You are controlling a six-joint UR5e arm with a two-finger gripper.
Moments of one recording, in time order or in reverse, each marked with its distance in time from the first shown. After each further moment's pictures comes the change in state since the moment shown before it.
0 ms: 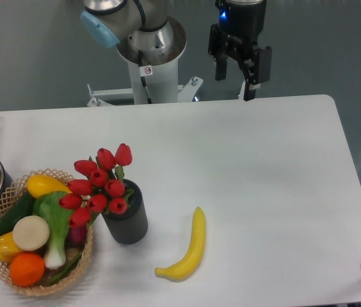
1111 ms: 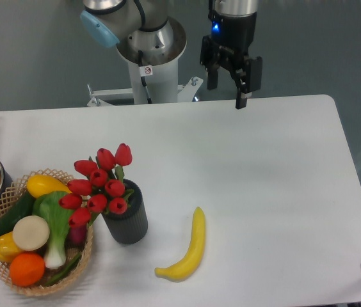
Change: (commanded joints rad) arm -0.015 0.018 -0.132 0.184 -0.060 -0.221
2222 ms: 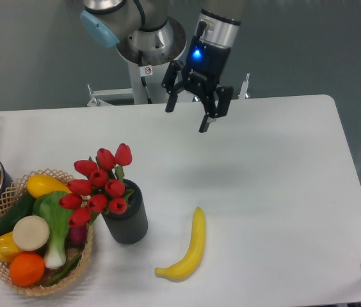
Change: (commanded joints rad) arm 0.008 -0.005 -0.192 0.012 -0.393 -0.106
